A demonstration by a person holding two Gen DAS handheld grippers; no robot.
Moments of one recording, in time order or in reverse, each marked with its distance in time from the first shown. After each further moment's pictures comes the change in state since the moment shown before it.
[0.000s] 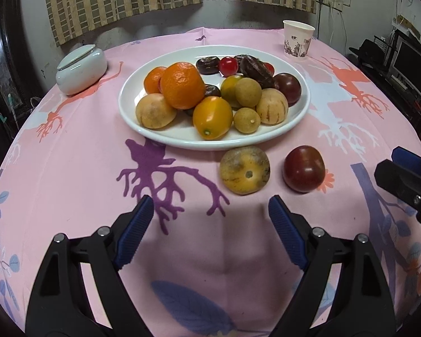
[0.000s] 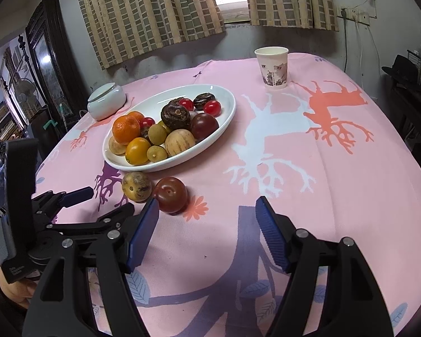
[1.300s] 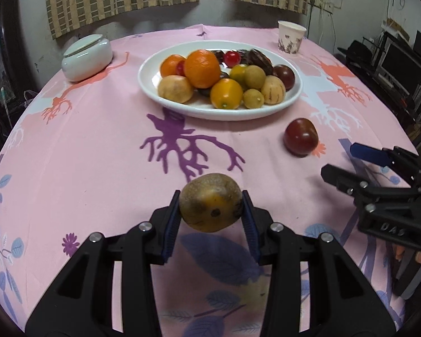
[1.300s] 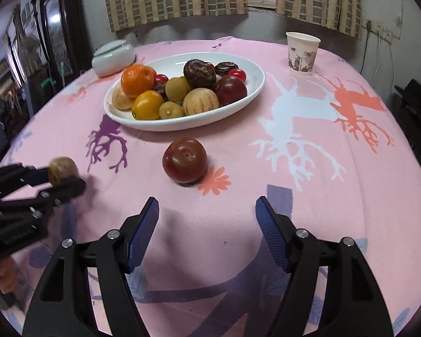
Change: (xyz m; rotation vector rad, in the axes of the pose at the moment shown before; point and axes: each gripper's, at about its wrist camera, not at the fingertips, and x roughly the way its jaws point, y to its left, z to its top) left arm -0.033 0.038 -0.032 -0.012 -0.002 -0.079; right arm 0.037 0.039 -0.020 -0.175 0.115 -0.054
